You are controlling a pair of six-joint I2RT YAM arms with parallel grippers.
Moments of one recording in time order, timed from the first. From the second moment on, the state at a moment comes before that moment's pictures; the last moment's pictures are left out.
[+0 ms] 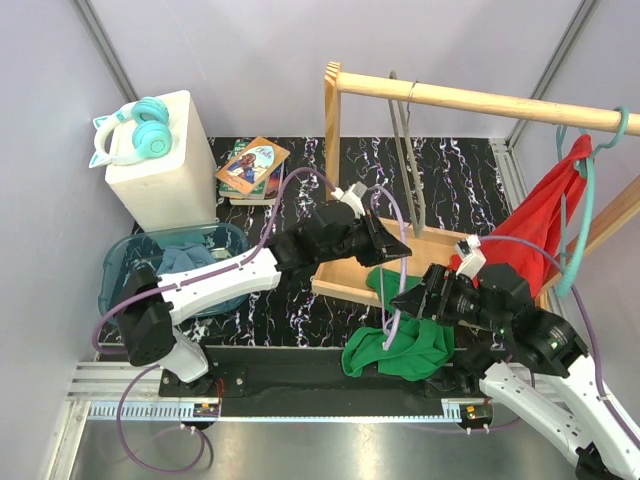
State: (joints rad) left arm -1.02 1.53 1.24 -0.02 0.15 -1.25; right arm 0.67 0.47 0.84 -0.88 -0.21 0.89
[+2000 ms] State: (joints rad) left arm -1.16 1.28 1.06 0.01 0.10 -1.23; right arm 0.67 0.03 1.11 -1.37 -0.19 1.05
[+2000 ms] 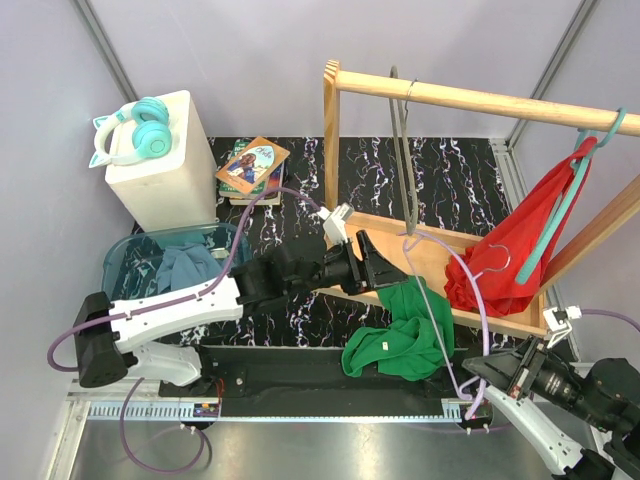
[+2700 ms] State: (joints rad) left arm -1.21 1.28 1.00 0.03 0.09 -1.26; right arm 0.62 0.33 1.51 -1.42 -0.35 0.76
